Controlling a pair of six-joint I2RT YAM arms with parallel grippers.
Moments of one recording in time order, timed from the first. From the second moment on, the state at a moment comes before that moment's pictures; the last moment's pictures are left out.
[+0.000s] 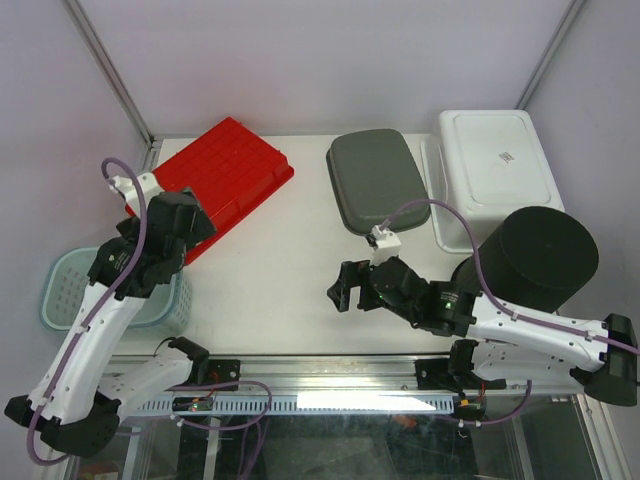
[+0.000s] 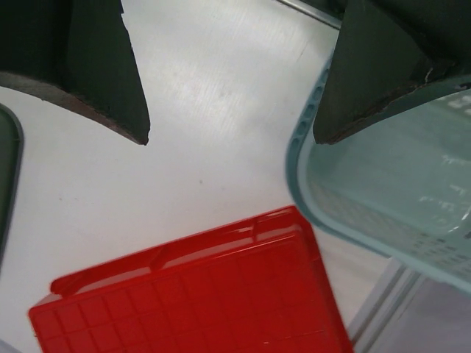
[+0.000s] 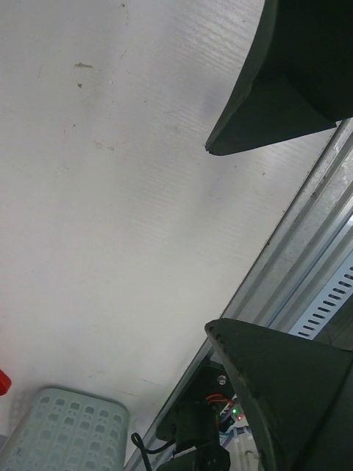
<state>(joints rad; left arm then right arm) -0.48 0.94 1.27 -1.09 -0.68 -0.74 1.20 0.92 0.73 -0.41 0.38 0.78</state>
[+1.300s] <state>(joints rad) -0.47 0.84 0.81 -0.74 0.09 -0.86 1.20 0.88 0.82 -0.57 0.47 0.78</state>
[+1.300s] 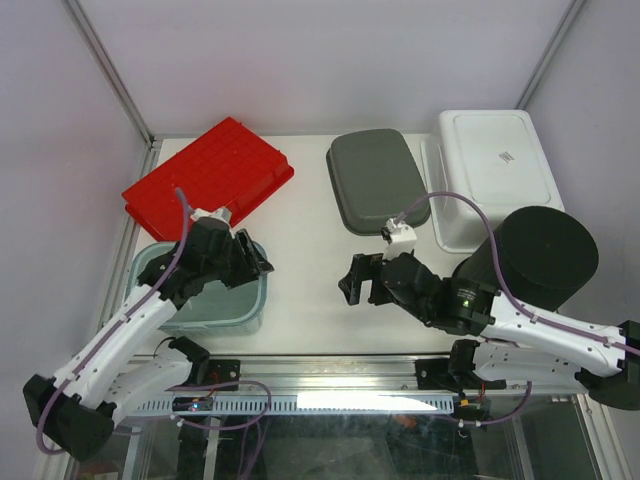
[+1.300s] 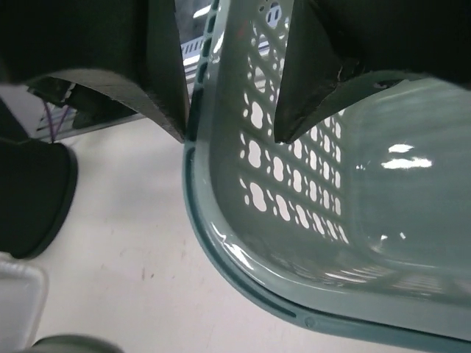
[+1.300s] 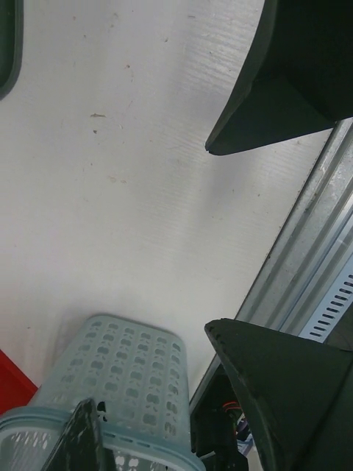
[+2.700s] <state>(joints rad) -0.90 1.37 1.13 0.24 0.40 -1.32 1.20 0.50 1.24 -0.82 0.78 0.65</state>
